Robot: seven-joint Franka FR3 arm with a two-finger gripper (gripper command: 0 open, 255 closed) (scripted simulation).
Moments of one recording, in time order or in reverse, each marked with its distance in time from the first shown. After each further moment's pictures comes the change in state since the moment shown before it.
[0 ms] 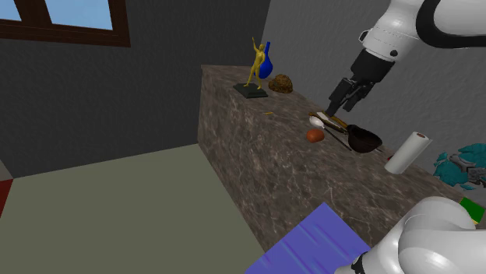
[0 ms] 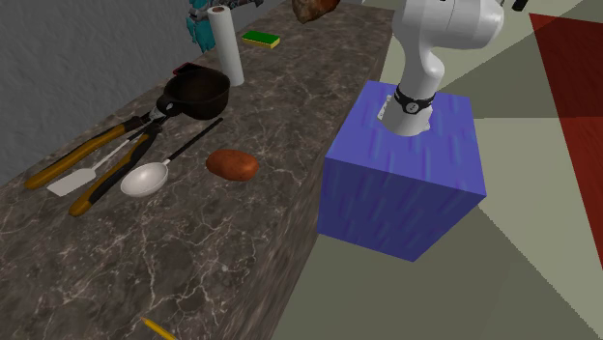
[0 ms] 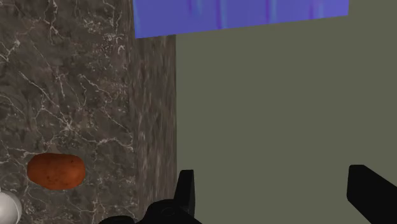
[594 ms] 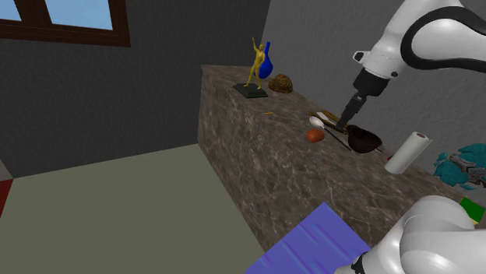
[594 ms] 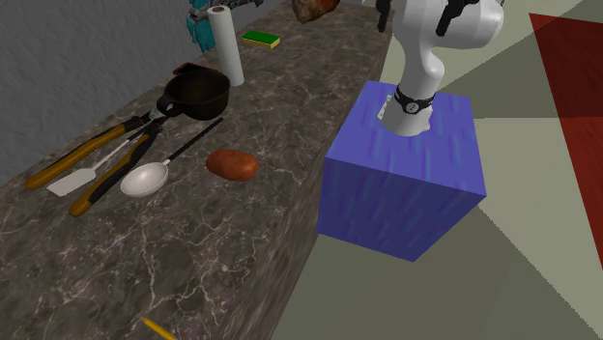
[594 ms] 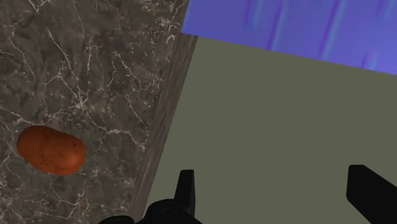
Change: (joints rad) arm 0.043 0.011 -0.203 -0.079 -0.128 0.056 -0.381
